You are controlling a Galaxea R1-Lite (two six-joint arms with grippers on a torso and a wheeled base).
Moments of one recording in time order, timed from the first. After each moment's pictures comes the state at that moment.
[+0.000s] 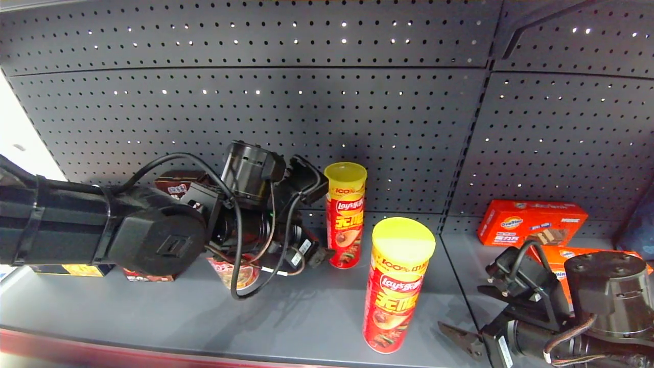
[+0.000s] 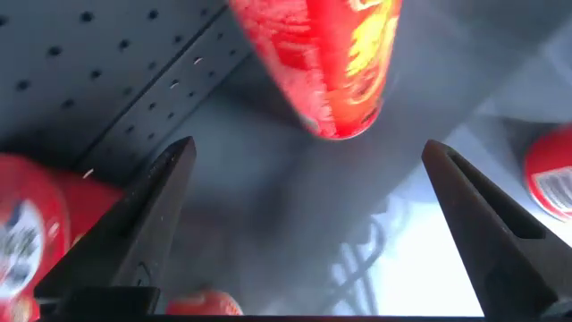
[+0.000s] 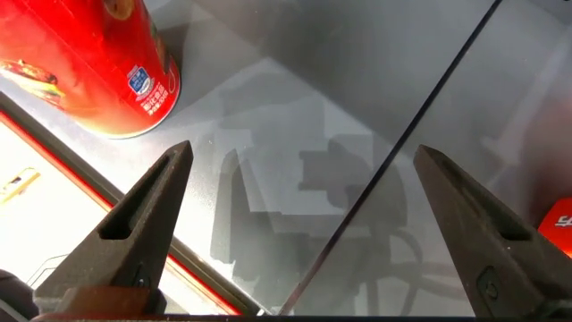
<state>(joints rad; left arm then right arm) -0.55 1.87 -1.16 -0.10 -0.01 0.31 0.60 1.49 -0.36 -0.62 -0.08 -0.10</state>
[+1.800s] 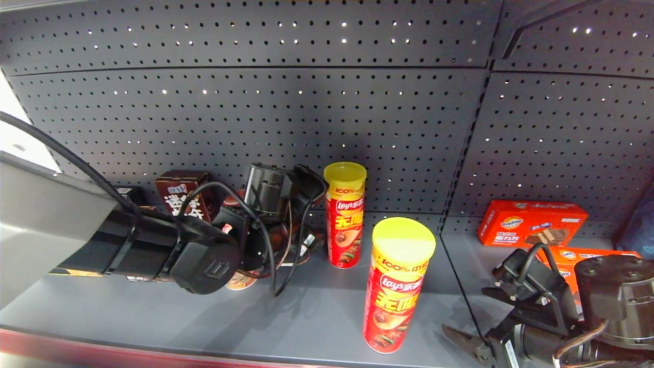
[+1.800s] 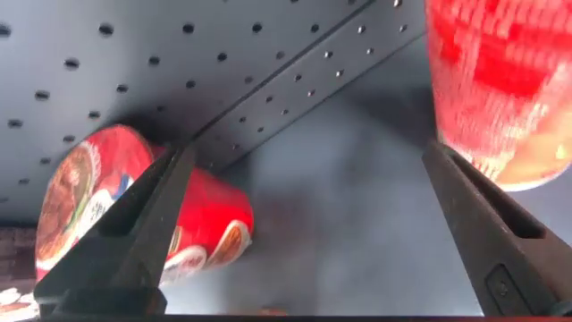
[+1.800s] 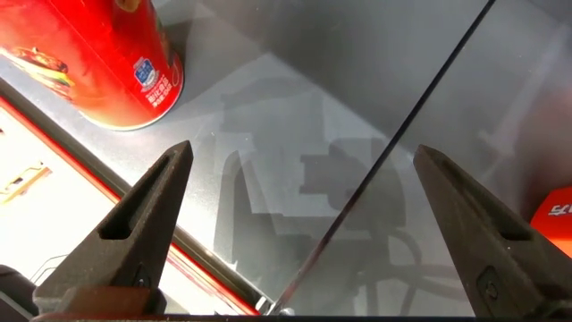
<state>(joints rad) -0.56 2.01 -1.11 -0.42 0.32 0.36 0.60 1.46 -0.34 -0.62 -0.07 -0.10</state>
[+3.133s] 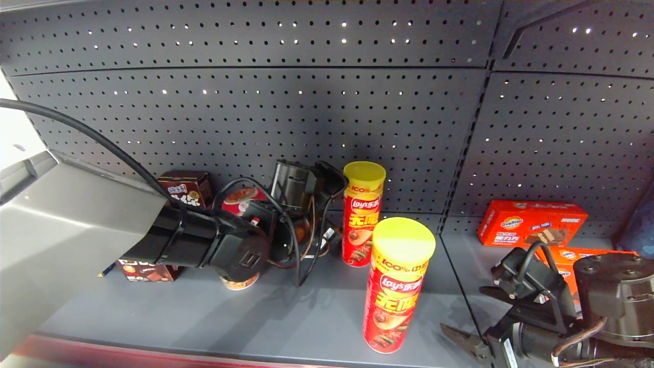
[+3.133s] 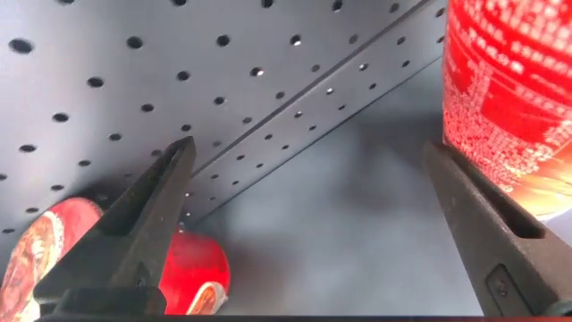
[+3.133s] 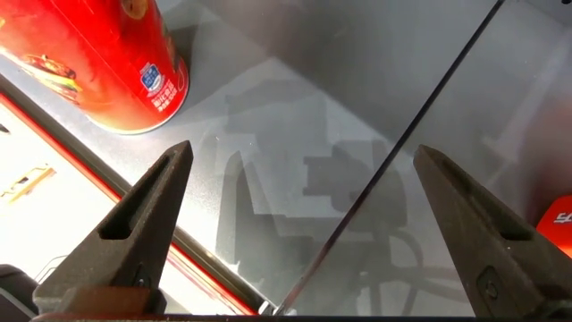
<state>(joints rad) -0.59 2.10 -1.25 -0.40 0.32 0.37 0.60 1.47 -0.34 -0.62 -0.06 -0.10</state>
